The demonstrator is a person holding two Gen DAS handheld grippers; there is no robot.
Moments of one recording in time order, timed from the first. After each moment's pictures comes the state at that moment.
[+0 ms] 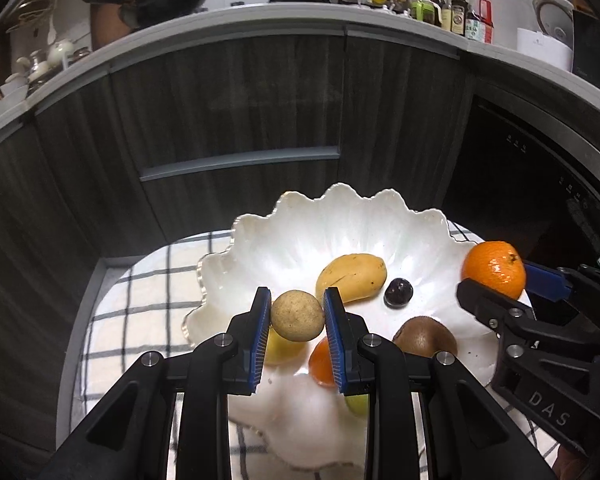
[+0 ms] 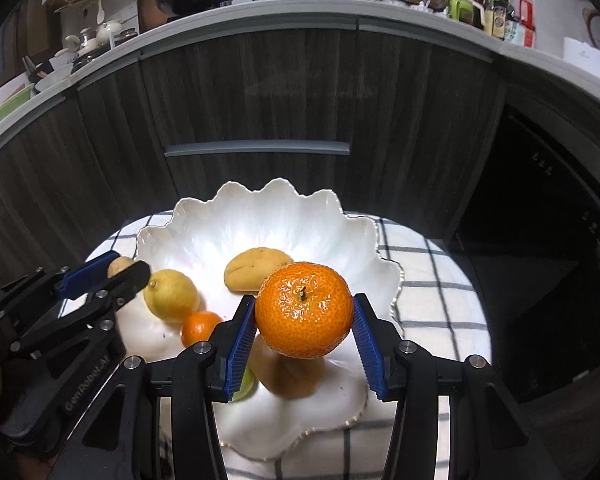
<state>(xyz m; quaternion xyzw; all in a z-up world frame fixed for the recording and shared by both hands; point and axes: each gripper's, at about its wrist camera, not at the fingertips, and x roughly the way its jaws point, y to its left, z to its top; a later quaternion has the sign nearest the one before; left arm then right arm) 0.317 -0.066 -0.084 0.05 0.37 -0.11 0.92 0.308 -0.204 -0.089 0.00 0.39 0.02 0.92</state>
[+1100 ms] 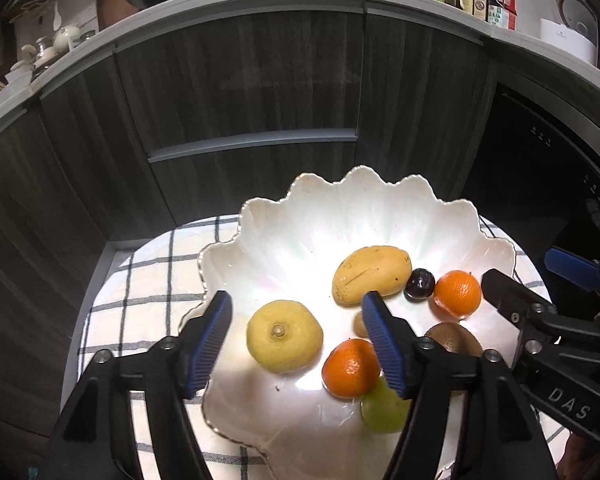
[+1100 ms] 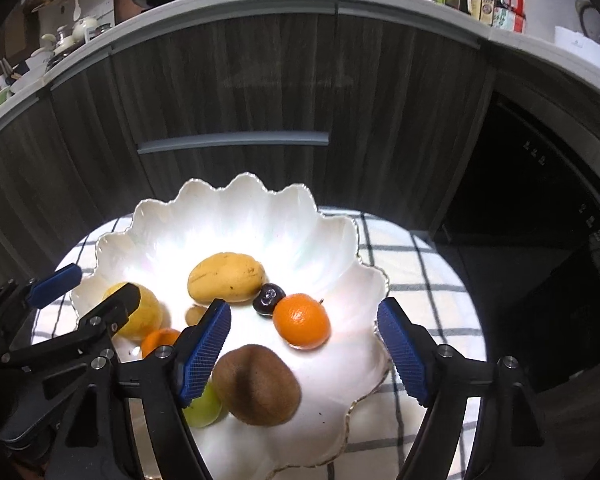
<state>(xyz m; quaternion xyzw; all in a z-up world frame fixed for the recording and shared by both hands) 0.337 -0.066 -0.097 0.05 0.40 -0.08 0.91 0.325 -0.215 -0.094 0.00 0.39 -0.03 0.92</state>
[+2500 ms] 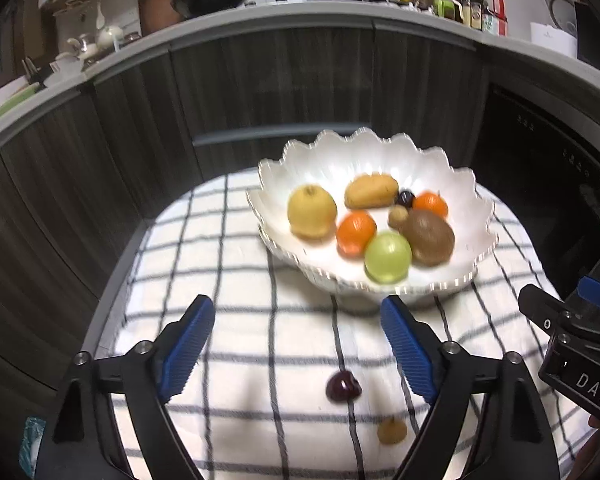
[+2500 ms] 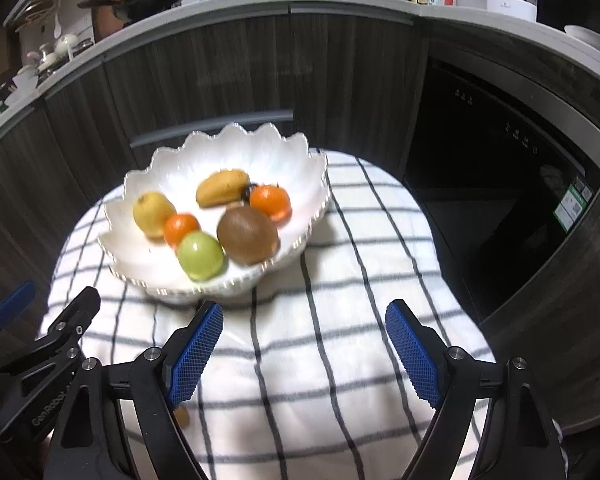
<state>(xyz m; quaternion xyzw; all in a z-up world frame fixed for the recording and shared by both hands) 0.184 -0.039 -0.102 0.04 0.38 -0.03 0.92 0.172 -0.217 -0.110 0.04 0.41 -0.08 0.91</state>
